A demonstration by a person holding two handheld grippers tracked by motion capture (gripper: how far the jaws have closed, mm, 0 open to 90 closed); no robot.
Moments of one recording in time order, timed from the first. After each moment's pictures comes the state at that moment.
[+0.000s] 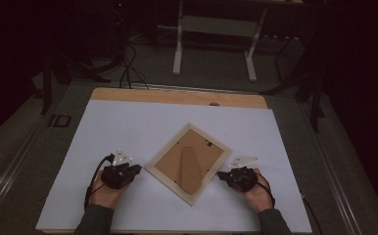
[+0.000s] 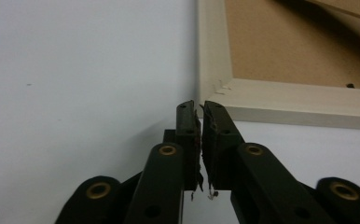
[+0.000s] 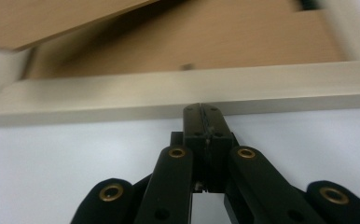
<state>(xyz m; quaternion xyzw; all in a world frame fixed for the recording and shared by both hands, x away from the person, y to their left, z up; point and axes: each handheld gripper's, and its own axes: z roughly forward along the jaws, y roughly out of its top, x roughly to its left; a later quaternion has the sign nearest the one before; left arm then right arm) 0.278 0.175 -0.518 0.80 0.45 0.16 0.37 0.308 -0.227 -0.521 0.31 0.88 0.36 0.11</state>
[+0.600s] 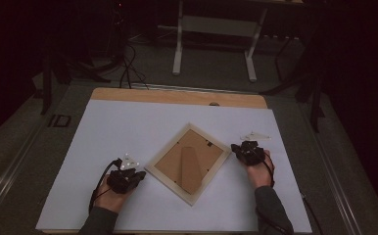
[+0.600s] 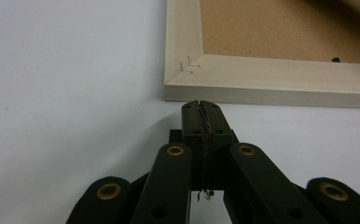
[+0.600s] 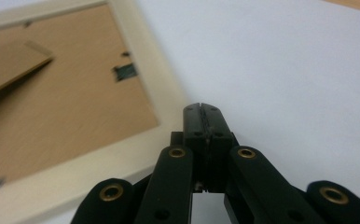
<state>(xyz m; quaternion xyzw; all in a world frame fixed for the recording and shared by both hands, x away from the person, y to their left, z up) 0.273 0.158 -0.529 0.82 0.44 0.14 0.35 0.374 -0.251 -0.507 0.44 0.79 0.36 0.21</state>
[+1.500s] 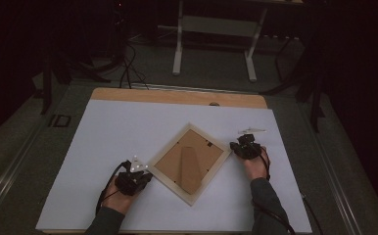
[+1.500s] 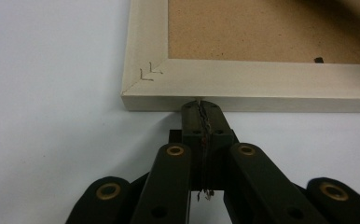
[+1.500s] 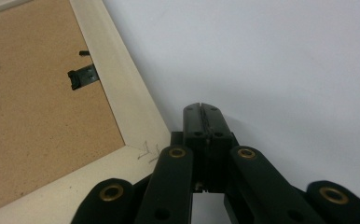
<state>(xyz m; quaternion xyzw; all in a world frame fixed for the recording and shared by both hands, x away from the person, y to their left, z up) 0.272 0.137 -0.532 0.83 0.43 0.13 0.34 0.404 -0.249 -0.521 0.49 0.79 0.33 0.17</state>
